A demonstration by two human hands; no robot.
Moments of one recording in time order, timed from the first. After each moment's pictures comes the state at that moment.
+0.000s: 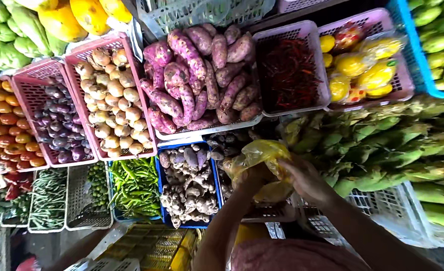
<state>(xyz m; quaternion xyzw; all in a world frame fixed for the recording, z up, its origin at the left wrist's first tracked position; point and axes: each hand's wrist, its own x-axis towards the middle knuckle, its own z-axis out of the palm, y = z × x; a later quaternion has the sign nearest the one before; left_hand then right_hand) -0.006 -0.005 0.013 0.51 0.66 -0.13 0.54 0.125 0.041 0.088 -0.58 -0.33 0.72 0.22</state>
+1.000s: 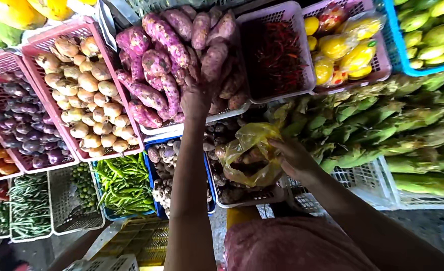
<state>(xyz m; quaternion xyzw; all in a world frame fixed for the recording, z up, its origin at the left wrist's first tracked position) -0.129 0.153 0.111 0.43 0.86 0.08 0.26 0.123 0.053 0.084 -0.60 -0.27 0.71 0.23</state>
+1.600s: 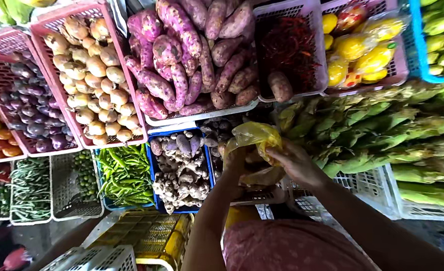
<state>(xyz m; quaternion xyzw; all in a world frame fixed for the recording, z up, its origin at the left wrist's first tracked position) -0.028 -0.014 -0.014 0.53 0.70 -0.15 0.46 0.124 0.041 0.085 -0.53 -0.41 0.71 0.19</state>
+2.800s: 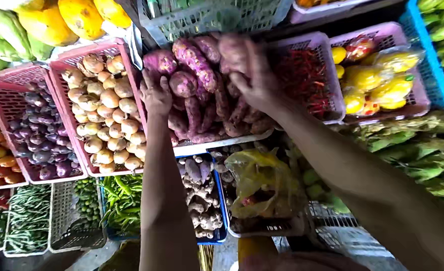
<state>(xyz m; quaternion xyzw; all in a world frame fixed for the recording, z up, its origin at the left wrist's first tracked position) -0.304 0.184 0.110 0.41 0.88 0.20 0.15 -0.041 0.248 0.094 -0.42 -0.78 0.32 0.33</state>
